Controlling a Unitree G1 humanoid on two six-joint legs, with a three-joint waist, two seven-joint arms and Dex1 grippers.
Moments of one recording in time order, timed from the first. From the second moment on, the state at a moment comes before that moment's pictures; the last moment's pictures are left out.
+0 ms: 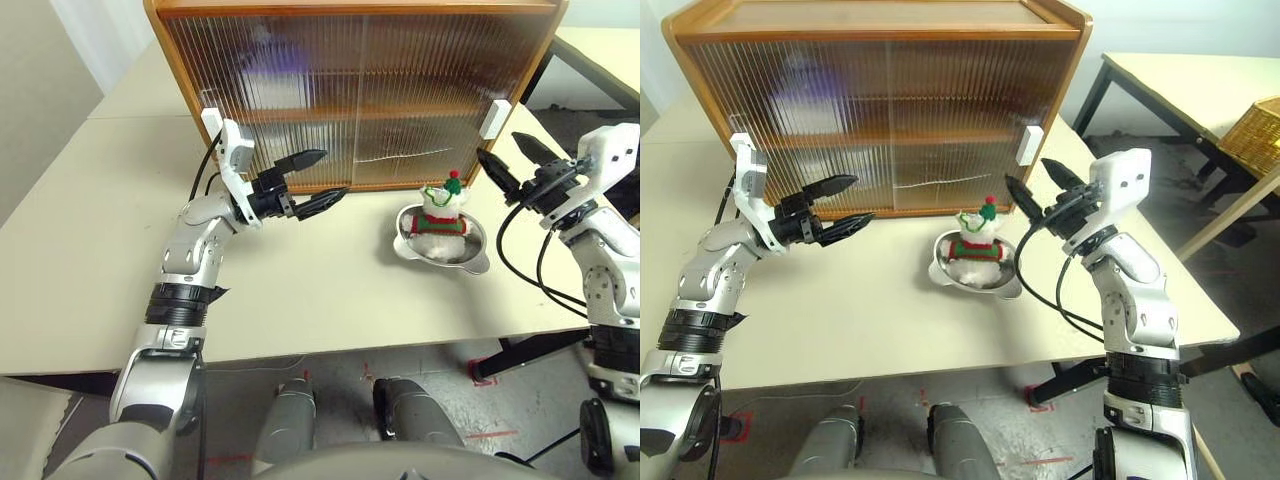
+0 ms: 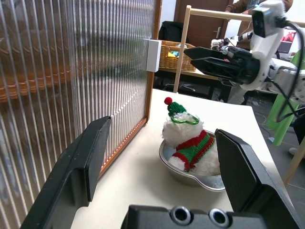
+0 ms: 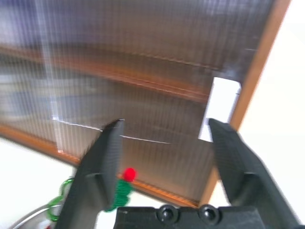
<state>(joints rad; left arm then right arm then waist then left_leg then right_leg) -0.55 0.40 0.03 0.22 -0.47 0.13 -1.09 -0.36 -0.51 -0.25 0.02 0.41 0.15 0.59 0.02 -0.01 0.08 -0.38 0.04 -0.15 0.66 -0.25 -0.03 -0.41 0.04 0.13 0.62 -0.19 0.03</state>
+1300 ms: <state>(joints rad) -0.49 0.38 0.04 0.16 -0.49 0.14 -1.05 -0.63 -0.53 -0.25 0.53 0.26 -0.09 0.54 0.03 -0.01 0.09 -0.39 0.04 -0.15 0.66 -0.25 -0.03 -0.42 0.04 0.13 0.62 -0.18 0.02</state>
